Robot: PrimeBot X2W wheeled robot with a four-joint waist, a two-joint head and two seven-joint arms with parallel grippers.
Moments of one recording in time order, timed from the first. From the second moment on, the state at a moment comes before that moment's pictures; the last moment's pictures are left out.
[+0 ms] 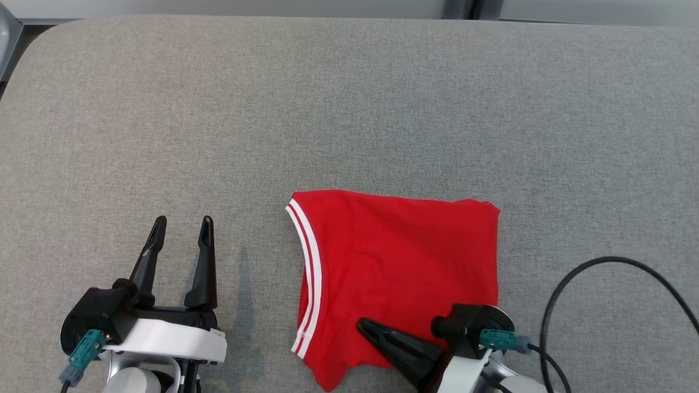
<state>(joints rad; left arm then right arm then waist) -0.09 0.23 -0.24 0.04 -0.46 0.12 -0.26 -0.40 -0.29 0.99 0.20 0.64 0.13 -0.14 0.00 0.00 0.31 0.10</state>
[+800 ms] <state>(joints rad) -0.09 0.23 -0.22 0.06 -0.44 0.10 -0.26 -0.44 -0.29 0.81 0.27 0.71 0.13 -0.26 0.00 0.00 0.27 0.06</state>
